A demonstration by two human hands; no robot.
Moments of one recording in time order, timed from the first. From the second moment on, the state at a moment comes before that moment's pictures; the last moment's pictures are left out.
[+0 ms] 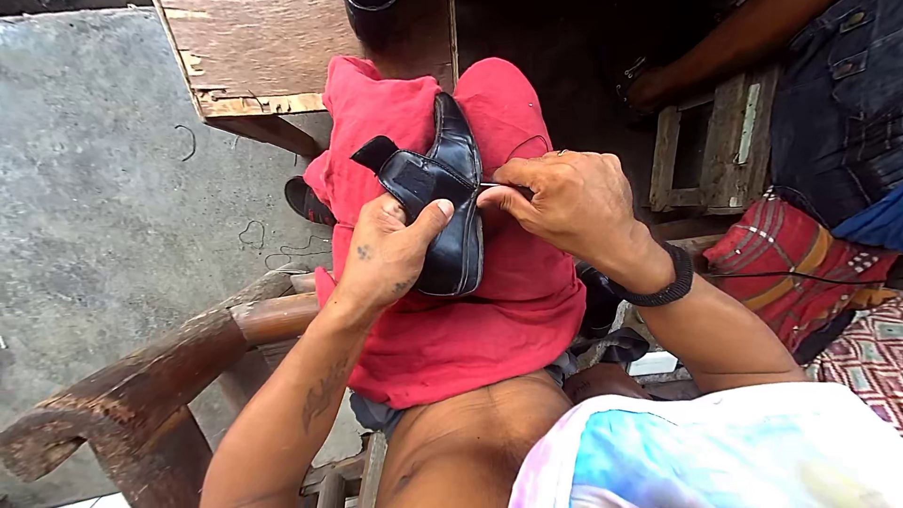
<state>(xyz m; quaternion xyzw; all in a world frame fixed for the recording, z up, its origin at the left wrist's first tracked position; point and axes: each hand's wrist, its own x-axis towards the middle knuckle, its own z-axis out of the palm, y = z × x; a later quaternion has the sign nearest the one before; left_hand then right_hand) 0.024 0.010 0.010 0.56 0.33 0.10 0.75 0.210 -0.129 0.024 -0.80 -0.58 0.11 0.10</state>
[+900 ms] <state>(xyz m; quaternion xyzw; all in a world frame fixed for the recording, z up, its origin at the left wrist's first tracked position) 0.053 0.015 0.021 0.56 0.44 0.07 0.70 0.197 -0.155 0.041 -0.79 -0.54 0.26 0.16</state>
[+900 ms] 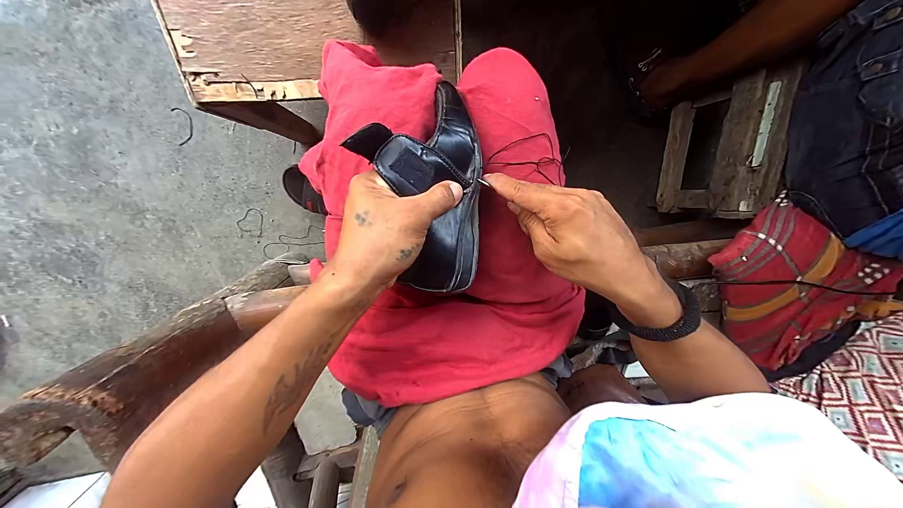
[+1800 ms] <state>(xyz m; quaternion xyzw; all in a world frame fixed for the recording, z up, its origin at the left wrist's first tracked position) 0.057 0.022 0.031 0.49 0.49 0.03 0.72 0.231 -0.143 0.015 -0.70 -0.61 0.25 0.29</state>
